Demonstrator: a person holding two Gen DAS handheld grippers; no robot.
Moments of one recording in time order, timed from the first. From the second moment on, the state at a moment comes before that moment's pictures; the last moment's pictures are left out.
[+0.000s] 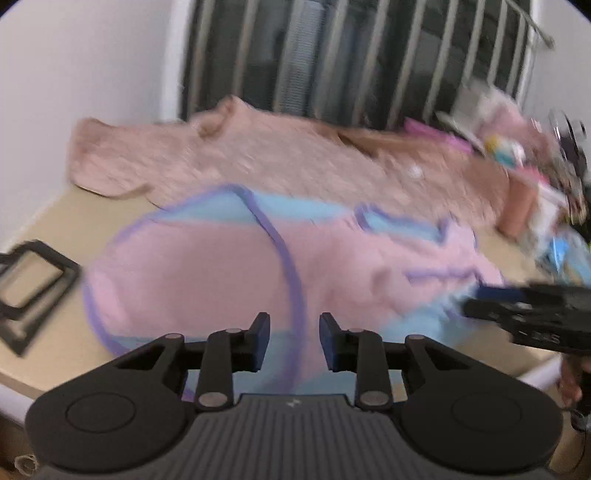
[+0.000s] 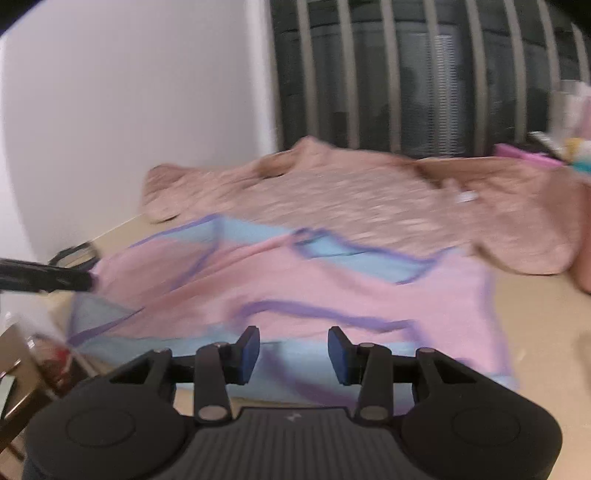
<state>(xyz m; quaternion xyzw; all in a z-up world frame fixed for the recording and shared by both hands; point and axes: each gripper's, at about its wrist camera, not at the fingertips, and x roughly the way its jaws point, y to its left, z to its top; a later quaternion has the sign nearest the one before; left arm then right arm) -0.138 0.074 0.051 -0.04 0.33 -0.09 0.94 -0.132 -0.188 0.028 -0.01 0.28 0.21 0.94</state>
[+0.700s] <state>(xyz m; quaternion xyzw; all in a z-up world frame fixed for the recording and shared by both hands) -0.144 0.083 0.025 -0.02 0.34 -0.06 0.94 -0.144 -0.175 0.031 0.00 0.26 0.18 0.95</state>
